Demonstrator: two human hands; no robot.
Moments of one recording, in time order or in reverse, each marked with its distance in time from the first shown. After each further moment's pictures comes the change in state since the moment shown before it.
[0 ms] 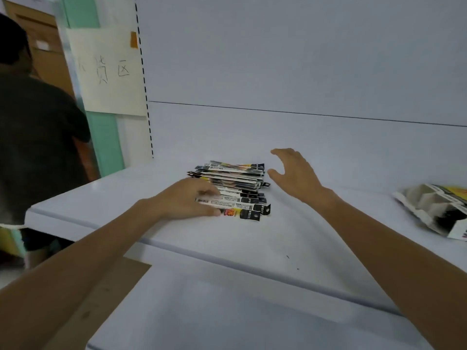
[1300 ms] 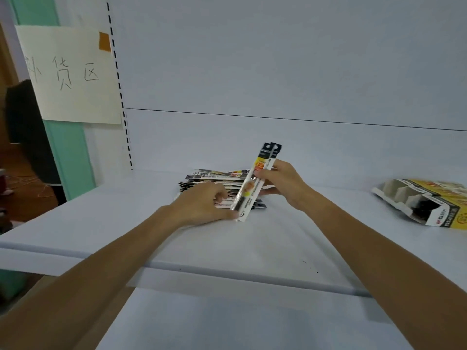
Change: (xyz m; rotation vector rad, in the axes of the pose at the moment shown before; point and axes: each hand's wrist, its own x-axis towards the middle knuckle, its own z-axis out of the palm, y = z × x) left_hand 0.033 0.001 0.008 -0.007 0.027 0.085; right_hand -0.004 -0.043 0.002 0.911 -0.066 0.381
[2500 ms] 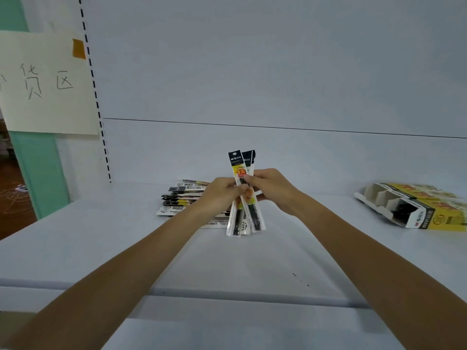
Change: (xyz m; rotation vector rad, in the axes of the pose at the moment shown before) left_hand 0.033 0.060 0.007 -0.592 0.079 0.022; right_hand 0.001 -0.007 -0.007 -0.140 -0.057 -0.006
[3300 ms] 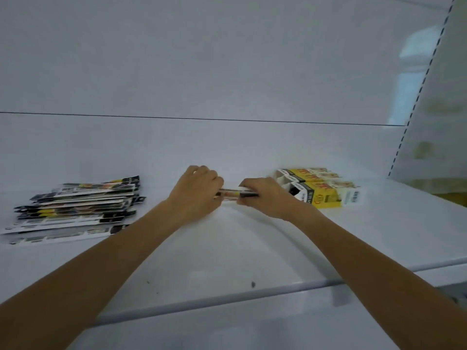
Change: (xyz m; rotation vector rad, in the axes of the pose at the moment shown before) left_hand 0.058 0.054 0.144 1.087 0.023 0.742; right_hand -0.080 0.081 -0.175 -0.810 0.103 -0.120
